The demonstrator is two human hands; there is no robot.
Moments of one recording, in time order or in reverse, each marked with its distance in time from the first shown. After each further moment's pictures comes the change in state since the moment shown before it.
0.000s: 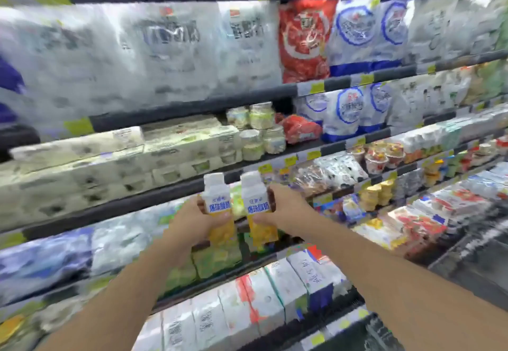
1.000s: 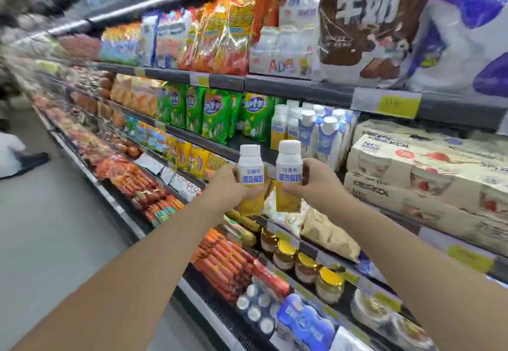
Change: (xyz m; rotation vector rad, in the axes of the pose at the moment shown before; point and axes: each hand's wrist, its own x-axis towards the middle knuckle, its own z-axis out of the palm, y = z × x) left_hand -0.162 -0.212 -0.655 -0.029 0.919 -0.310; right_hand 0.094 -0.502 0.592 0.211 -0.650 -0.563
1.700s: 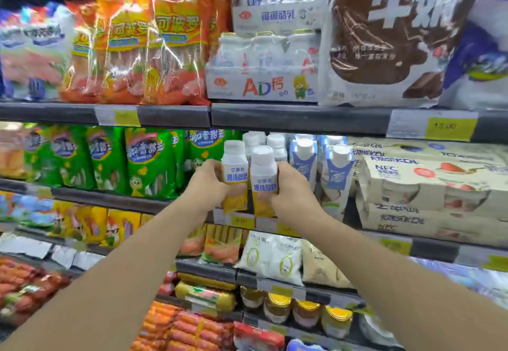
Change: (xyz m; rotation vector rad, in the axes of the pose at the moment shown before) left_hand 0.237 0.012 -0.020 0.069 -0.262 0.238; right_hand 0.138 -0.027 0.066 -0.192 0.402 0.143
